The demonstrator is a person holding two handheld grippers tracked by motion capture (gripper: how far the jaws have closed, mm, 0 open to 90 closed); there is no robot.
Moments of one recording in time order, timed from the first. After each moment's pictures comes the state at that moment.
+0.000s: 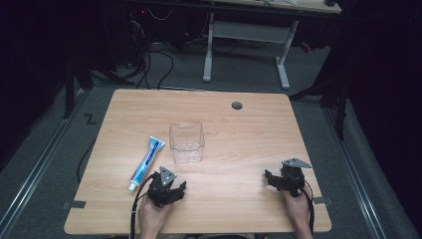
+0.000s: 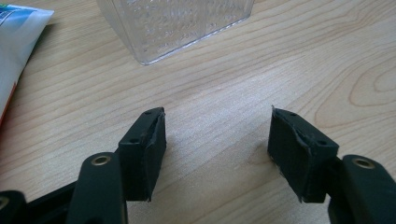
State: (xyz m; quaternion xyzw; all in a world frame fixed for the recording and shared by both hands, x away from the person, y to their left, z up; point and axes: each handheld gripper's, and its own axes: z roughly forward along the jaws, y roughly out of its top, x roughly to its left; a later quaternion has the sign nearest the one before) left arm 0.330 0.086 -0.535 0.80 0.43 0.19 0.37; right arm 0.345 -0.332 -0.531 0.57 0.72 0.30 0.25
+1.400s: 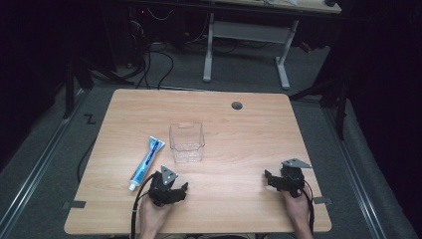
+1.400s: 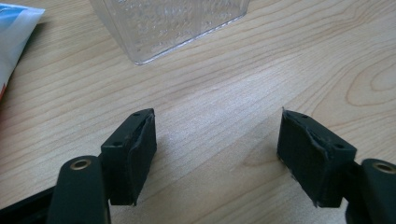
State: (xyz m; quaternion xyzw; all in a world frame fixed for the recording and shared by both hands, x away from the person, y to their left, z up) left arm 0.331 0.083 -0.535 0.80 0.43 0.19 0.36; right arm 0.344 -0.331 -0.531 0.57 0.73 0.30 0.25
